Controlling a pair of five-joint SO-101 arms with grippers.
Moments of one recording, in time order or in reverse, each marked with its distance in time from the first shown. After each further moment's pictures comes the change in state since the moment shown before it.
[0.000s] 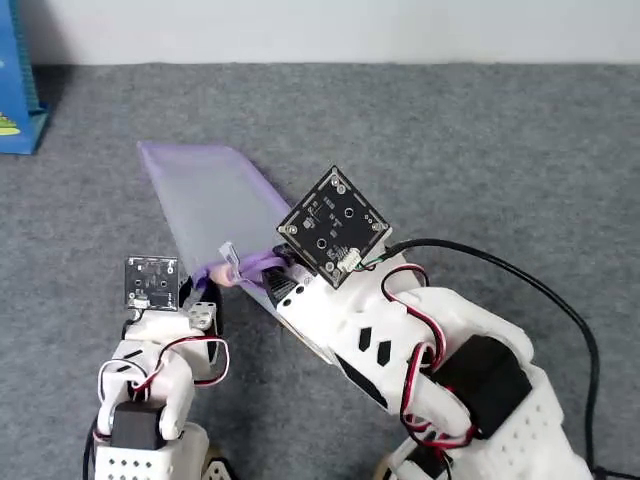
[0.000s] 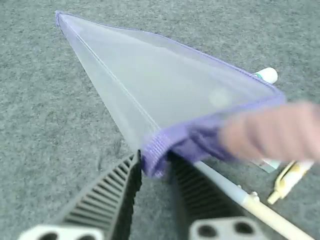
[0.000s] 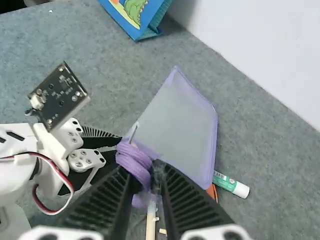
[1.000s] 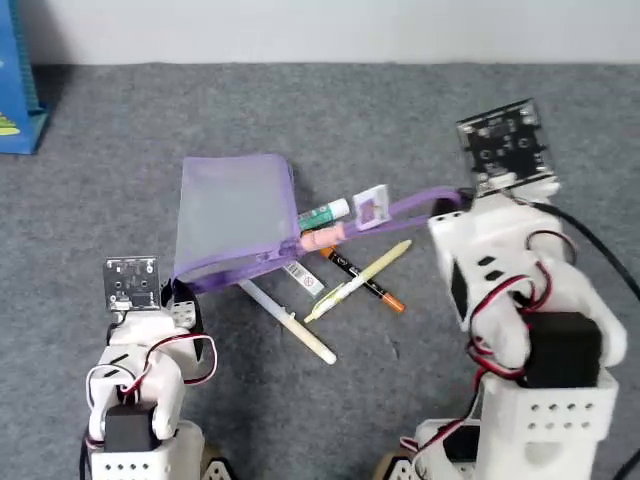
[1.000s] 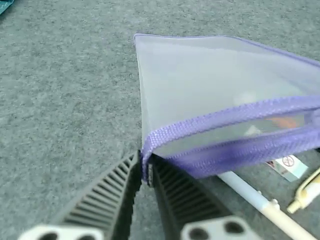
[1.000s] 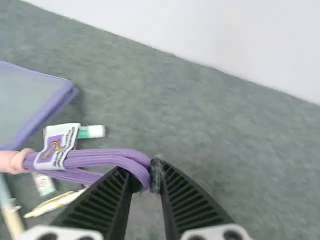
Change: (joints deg) left arm -5.9 -0.7 -1.3 2.7 -0.1; right arm 44.4 0.0 0.0 2.6 7.7
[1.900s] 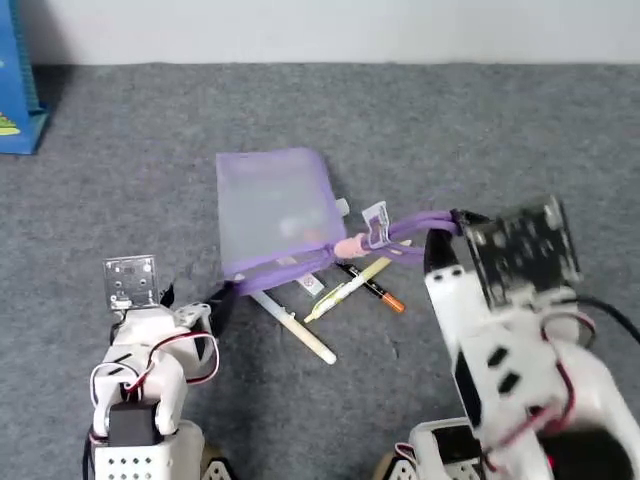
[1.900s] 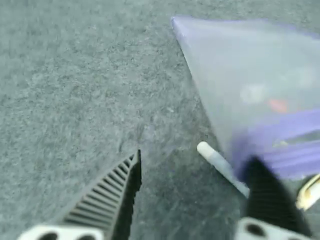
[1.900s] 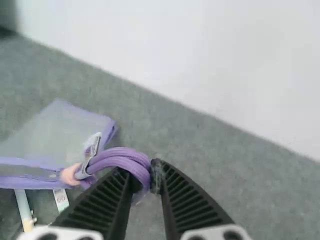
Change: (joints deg) left arm -0.2 0.7 2.9 -2.0 3.3; right arm -8.1 -15.5 -0.1 2.5 0.7
